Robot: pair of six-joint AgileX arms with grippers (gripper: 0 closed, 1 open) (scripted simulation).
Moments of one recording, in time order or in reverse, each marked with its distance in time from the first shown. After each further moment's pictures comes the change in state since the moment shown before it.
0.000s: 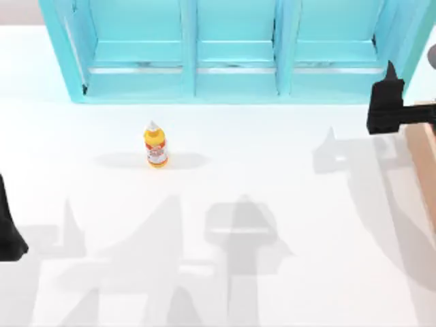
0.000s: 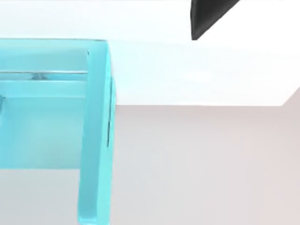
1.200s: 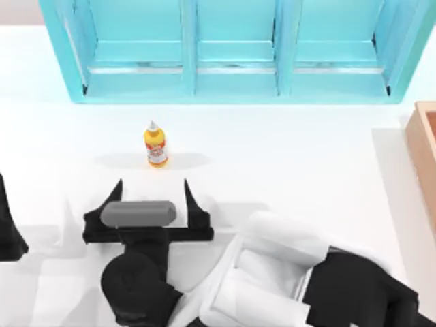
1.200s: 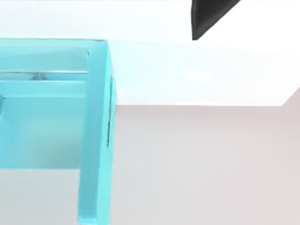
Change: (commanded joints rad) left arm 0.000 0.000 0.000 0.000 0.000 0.000; right arm 0.669 1.551 0.926 0.780 0.702 0.007
